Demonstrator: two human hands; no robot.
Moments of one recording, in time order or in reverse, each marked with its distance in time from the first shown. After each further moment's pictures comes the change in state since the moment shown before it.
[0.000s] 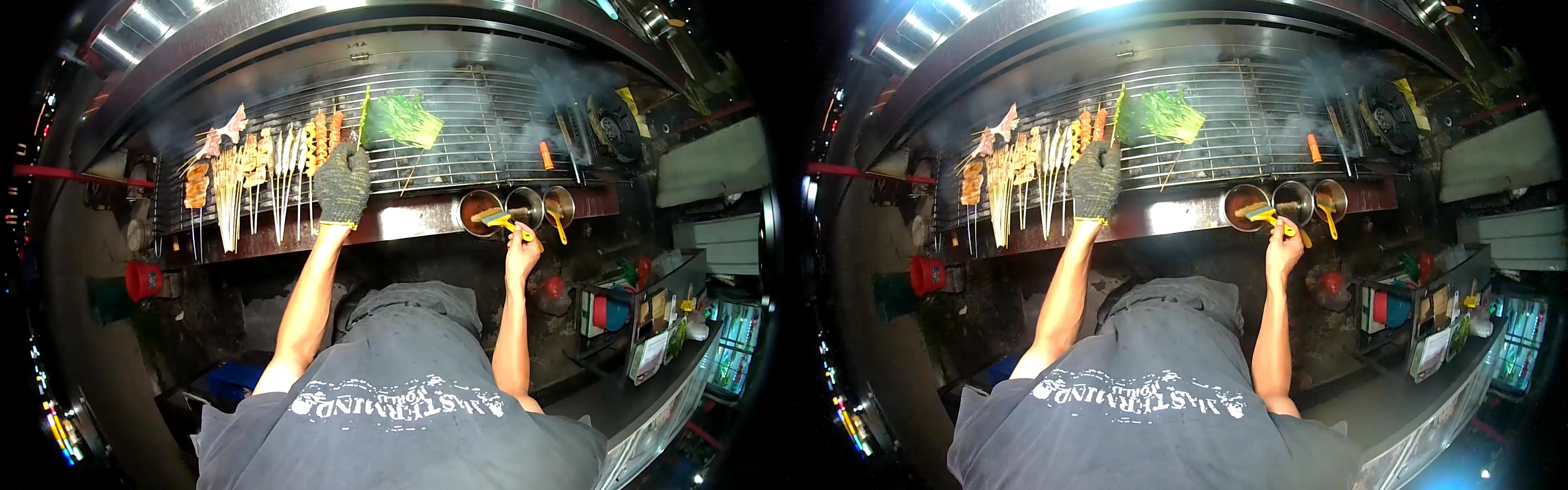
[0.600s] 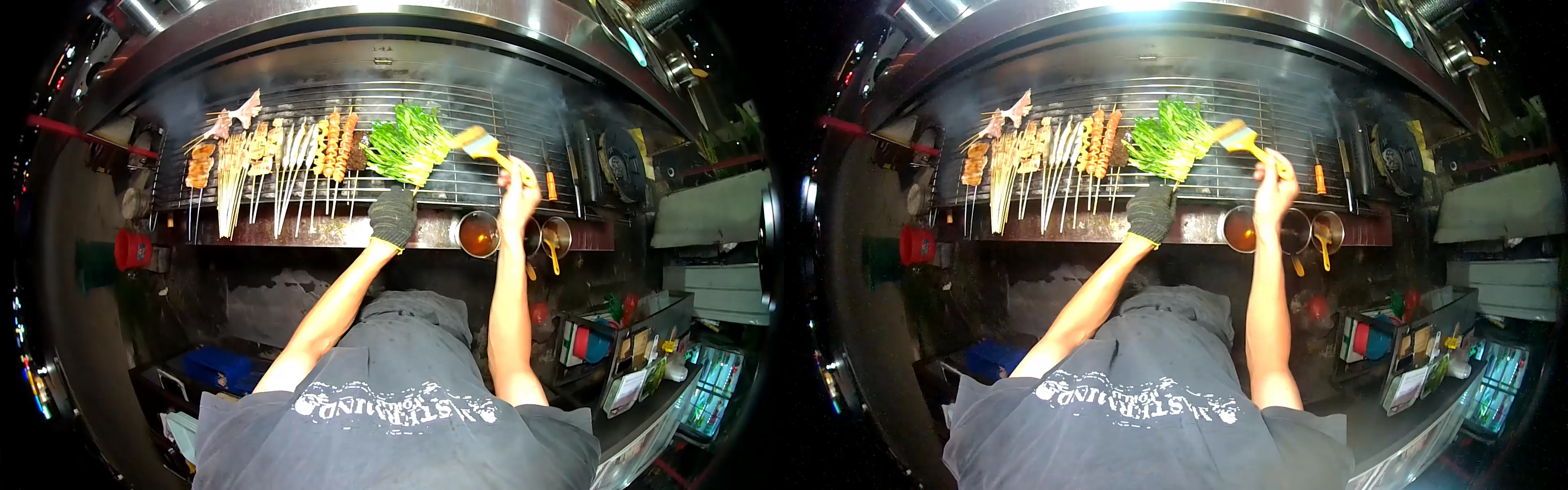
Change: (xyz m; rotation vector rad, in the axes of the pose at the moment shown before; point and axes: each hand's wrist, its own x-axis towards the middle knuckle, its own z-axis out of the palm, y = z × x) left_hand -0.061 -0.046 0.103 0.432 -0.296 0.172; right_hand 0.075 -0.133 0.109 0.554 -0.255 -0.164
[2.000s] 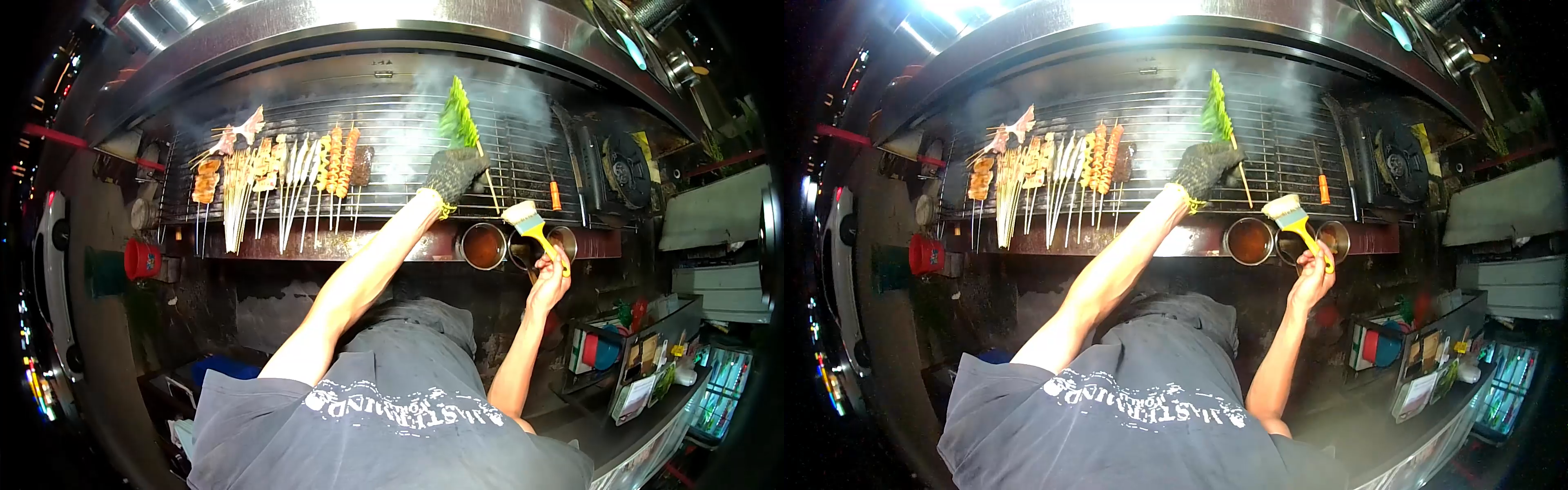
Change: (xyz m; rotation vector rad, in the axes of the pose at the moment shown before) left_hand 0.109 0.102 -0.075 -1.444 -0.428 -0.355; right_hand -0.068 -0.011 -0.139 0.107 0.262 0.087
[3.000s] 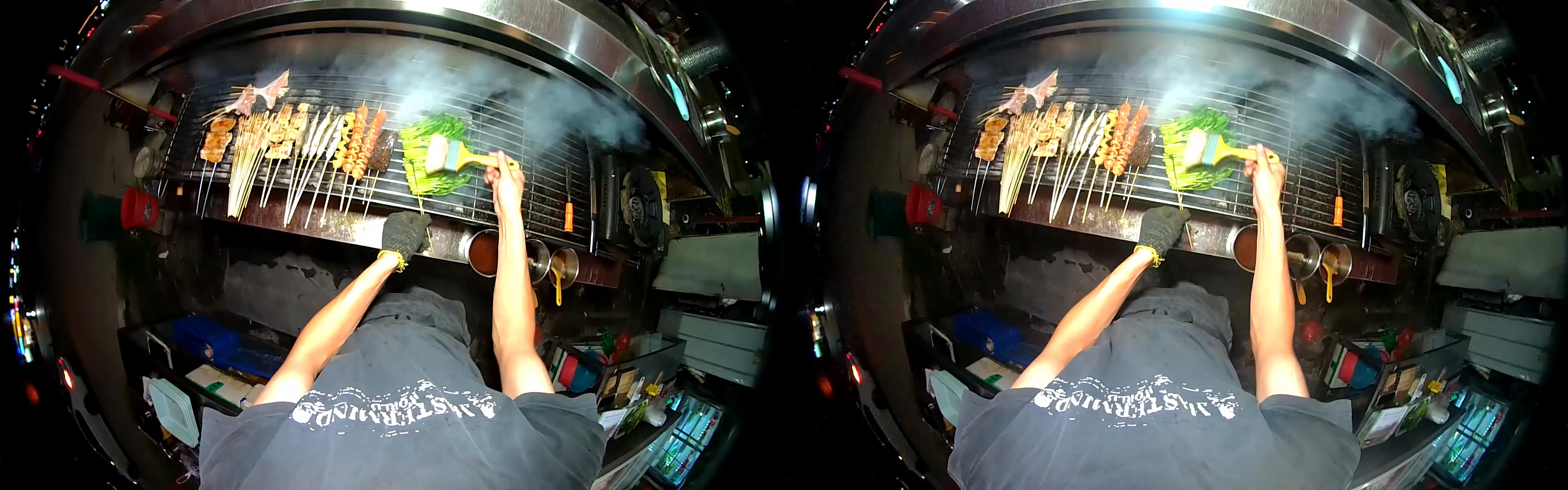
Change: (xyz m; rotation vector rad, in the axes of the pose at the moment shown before) left_hand -0.078 -0.132 -0.091 0.531 0.398 -0.116; right_hand 0.082 0.106 0.197 -0.014 -0.610 0.331
